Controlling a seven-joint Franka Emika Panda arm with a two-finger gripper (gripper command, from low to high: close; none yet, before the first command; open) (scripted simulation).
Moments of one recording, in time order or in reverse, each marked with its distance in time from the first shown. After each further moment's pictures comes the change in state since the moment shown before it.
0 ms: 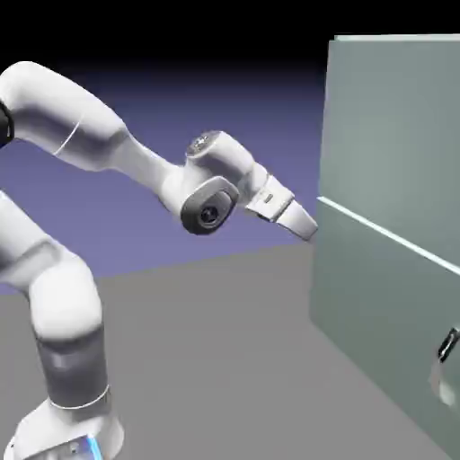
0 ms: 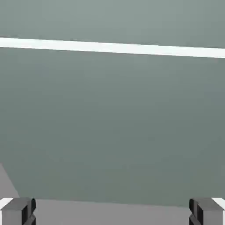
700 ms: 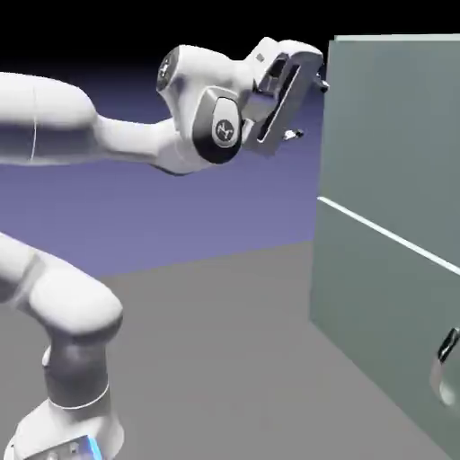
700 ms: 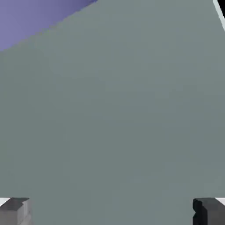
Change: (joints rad) arm 0.456 -0.280 -0.510 0.307 -0.743 -0.007 -0.913
